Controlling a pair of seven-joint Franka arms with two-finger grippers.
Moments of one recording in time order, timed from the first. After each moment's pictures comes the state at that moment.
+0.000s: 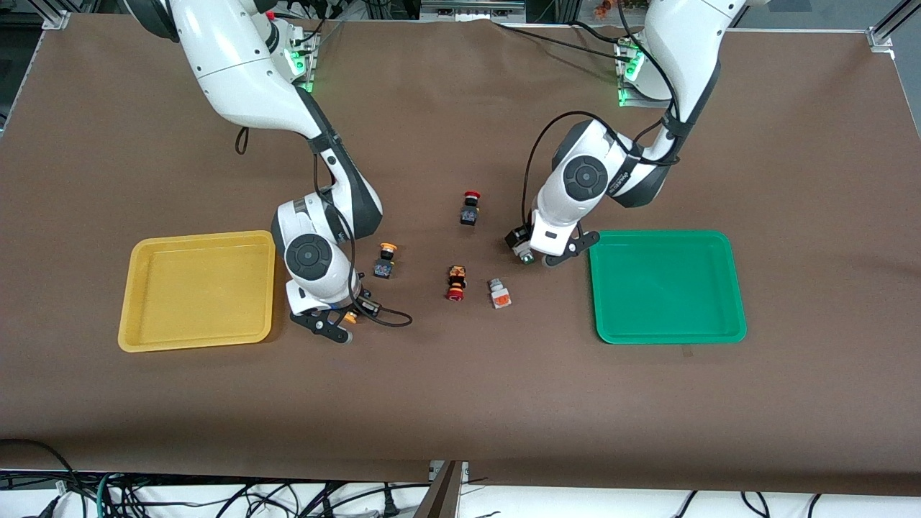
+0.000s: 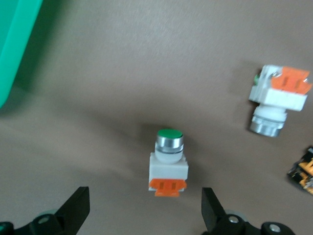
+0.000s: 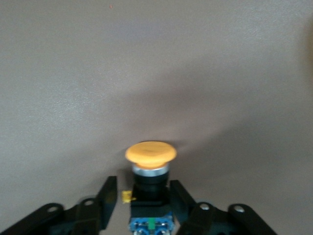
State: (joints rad) left arm -0.37 0.50 -0.22 -1.94 -0.10 2.40 -1.03; right arm 0.51 0.82 -0.09 -1.47 0.05 2.30 0.82
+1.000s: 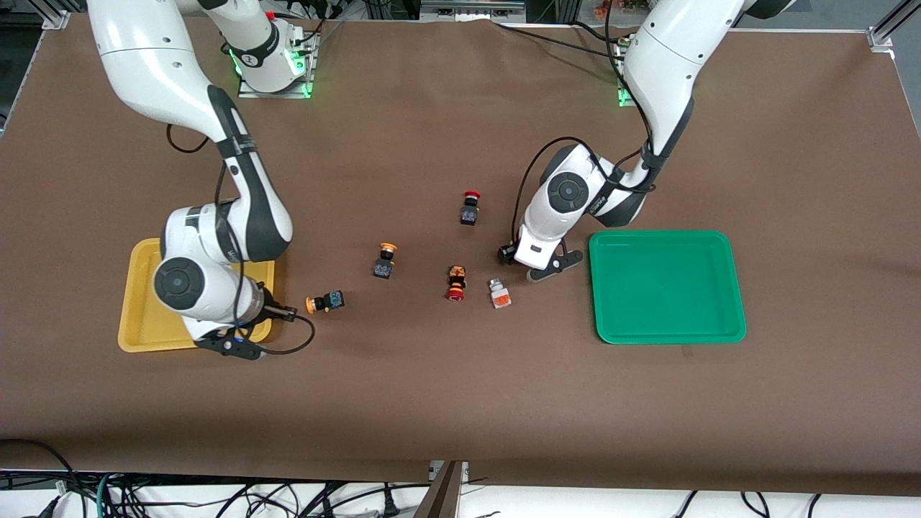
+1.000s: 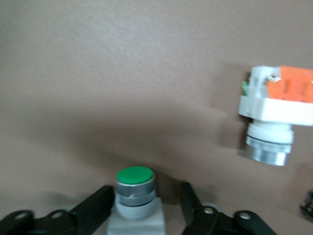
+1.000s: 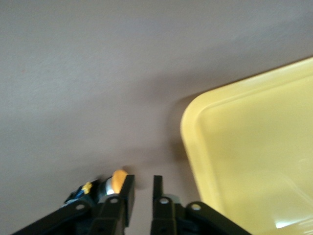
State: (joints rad) left arm -0.40 0.66 -0.22 -1.90 0.00 2.60 -1.03; right arm 0.31 0.72 -0.09 -1.46 0.07 2.09 0.45
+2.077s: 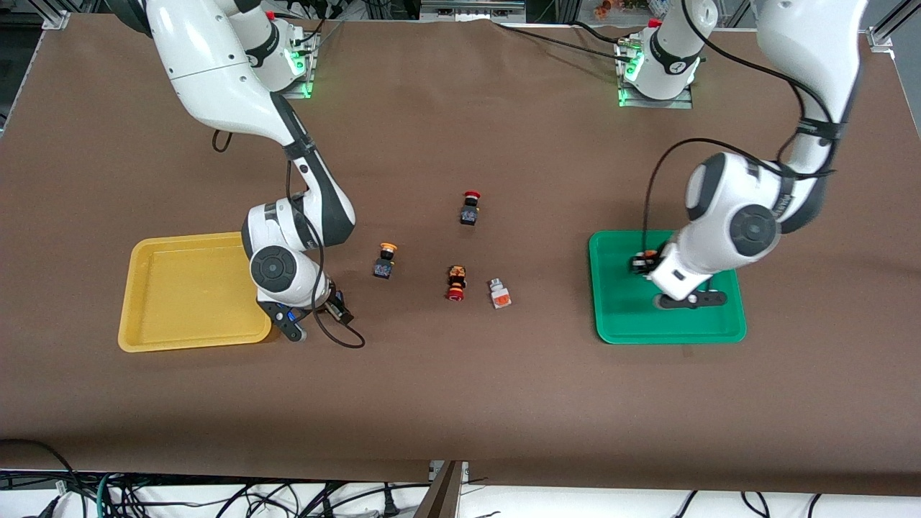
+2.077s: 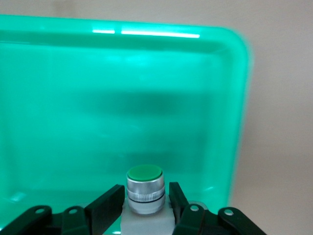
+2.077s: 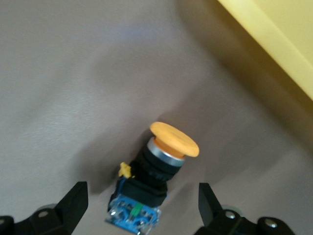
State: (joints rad) left arm 0.05 0.43 -0.20 -1.90 0.01 2.16 -0.20; right arm 0.43 0.78 -0.09 -1.56 0.07 2.26 1.10
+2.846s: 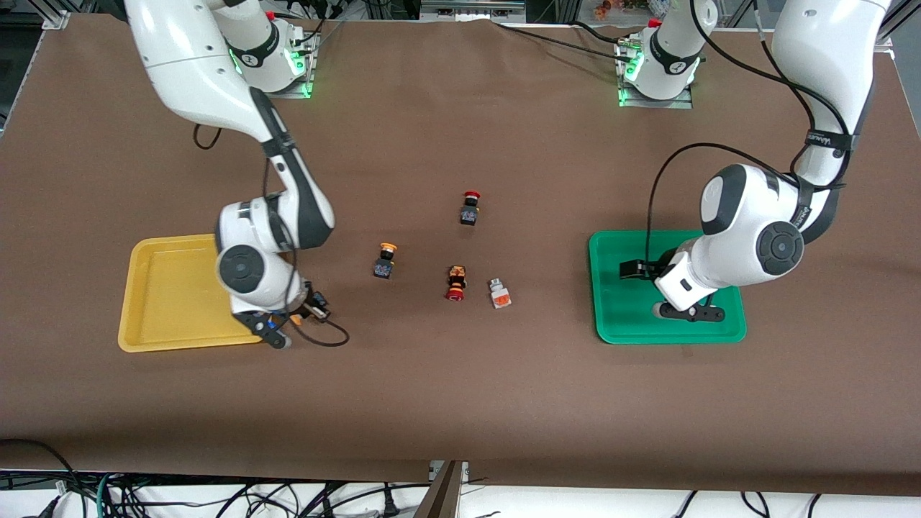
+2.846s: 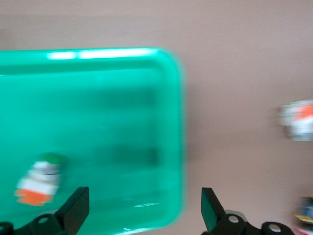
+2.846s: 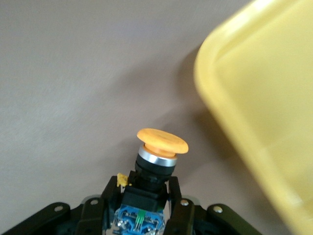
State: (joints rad) left arm 0.10 0.49 -0.34 -1.73 -0.15 2.09 -0.13; right arm 0.35 0.71 -0.12 -1.53 0.07 2.16 0.71
